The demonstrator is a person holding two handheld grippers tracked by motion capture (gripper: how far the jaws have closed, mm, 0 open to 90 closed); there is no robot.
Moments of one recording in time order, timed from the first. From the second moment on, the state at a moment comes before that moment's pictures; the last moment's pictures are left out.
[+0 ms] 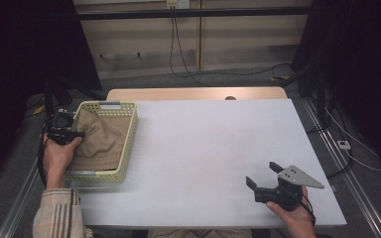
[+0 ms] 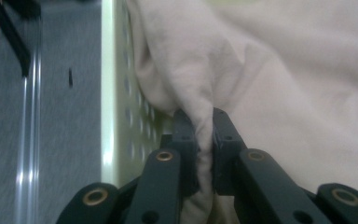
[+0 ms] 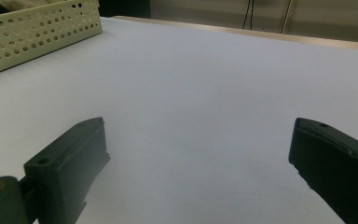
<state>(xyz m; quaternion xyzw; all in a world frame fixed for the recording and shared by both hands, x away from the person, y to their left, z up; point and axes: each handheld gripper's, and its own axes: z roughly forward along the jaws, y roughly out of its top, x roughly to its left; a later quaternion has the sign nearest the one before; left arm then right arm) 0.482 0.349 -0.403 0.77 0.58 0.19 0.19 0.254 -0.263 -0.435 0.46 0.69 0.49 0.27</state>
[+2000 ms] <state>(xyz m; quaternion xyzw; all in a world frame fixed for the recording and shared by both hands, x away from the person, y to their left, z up) 0.515 0.326 -0.425 0.77 0.59 0.17 0.18 0.254 -0.264 -0.435 0.47 0.69 0.49 0.27</state>
